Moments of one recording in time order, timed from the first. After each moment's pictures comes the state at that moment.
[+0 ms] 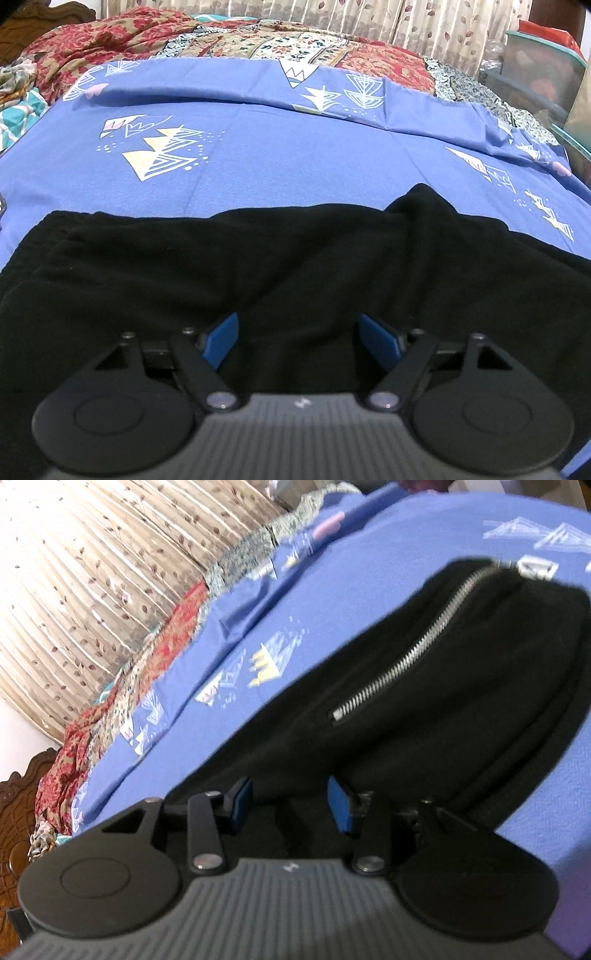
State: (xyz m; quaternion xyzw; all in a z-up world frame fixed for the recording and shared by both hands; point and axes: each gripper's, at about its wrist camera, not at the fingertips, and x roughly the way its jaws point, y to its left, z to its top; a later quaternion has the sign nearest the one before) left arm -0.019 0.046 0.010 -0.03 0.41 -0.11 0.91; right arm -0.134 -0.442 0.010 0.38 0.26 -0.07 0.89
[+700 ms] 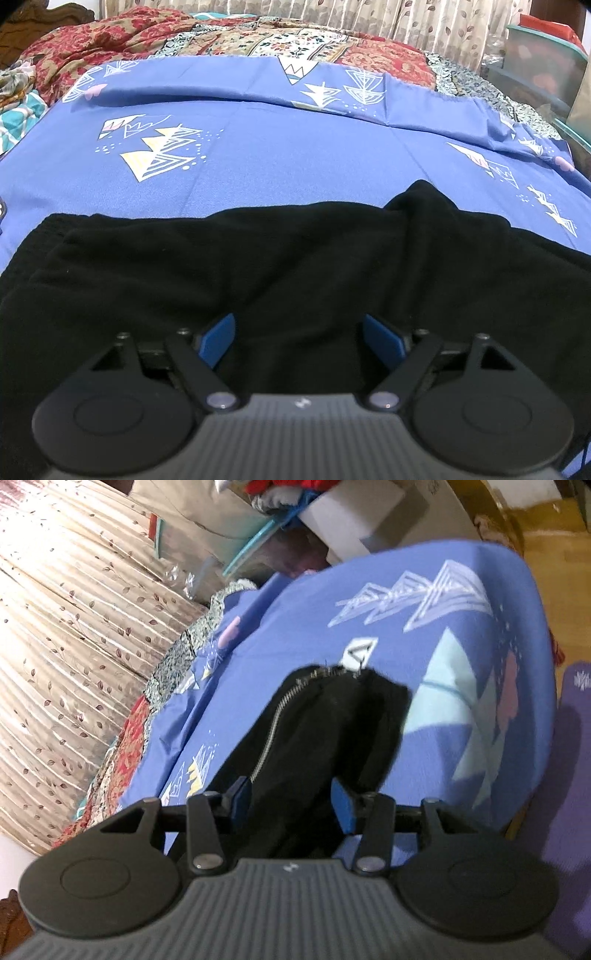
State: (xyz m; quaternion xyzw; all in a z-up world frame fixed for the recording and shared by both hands) left arm -0.017 0.041 0.011 -0.02 0.42 -0.10 0.90; right arm -0.219 -0.519 0.010 0.46 0.17 -0.20 0.85
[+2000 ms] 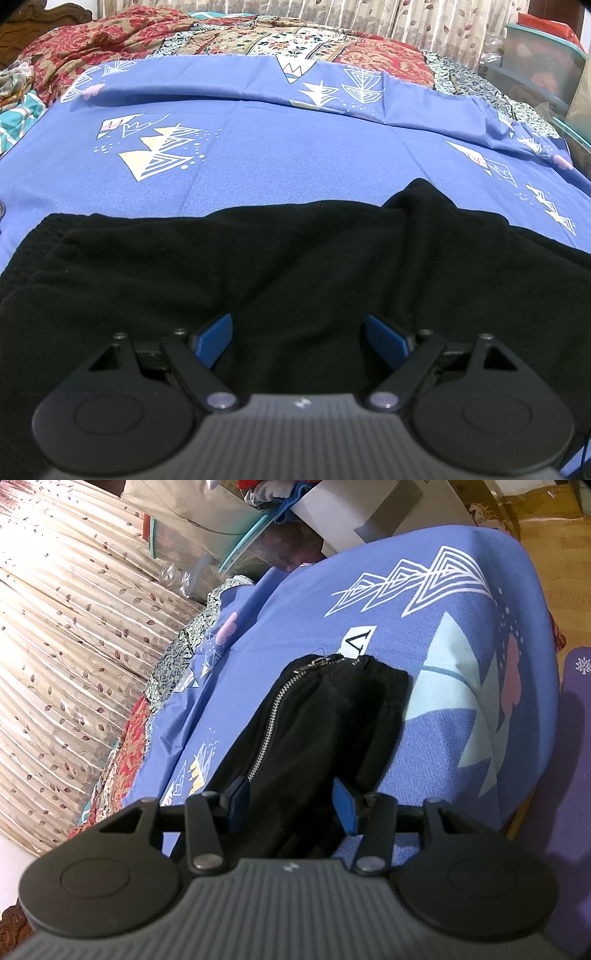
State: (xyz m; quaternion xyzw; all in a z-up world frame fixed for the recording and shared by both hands) left arm -0.017 0.041 0.011 -0.02 0.42 -0.10 0.90; right arm -0.221 -0.520 0.012 0.48 0.16 -0.20 0.84
